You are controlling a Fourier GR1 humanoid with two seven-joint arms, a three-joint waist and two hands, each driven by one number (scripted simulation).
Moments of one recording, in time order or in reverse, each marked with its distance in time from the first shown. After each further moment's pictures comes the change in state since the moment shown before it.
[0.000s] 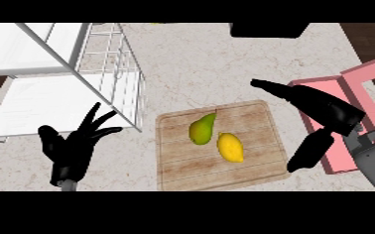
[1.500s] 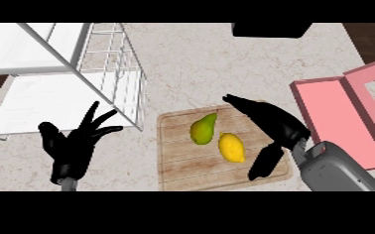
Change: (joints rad) left arm -0.012 -0.001 0.002 -0.005 0.005 -0.002 0.029; right arm 0.027 0.214 0.132 0.054 0.193 -0.114 0.133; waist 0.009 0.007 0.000
